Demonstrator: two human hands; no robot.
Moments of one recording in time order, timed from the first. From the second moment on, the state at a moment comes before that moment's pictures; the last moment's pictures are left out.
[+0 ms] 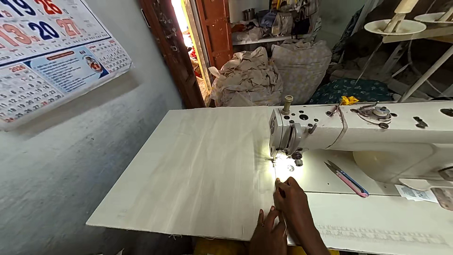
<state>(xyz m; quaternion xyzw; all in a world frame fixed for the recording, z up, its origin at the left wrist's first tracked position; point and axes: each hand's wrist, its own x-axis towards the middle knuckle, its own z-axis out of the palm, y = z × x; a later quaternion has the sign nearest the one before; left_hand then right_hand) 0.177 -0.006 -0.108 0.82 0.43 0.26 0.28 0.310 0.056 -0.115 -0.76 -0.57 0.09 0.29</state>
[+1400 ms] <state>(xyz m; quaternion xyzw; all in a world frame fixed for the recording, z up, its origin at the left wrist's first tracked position) 0.186 0.159 -0.129 0.92 0.23 0.31 0.03 0.370 0.082 -0.129 -0.56 -0.77 -0.06 0.31</state>
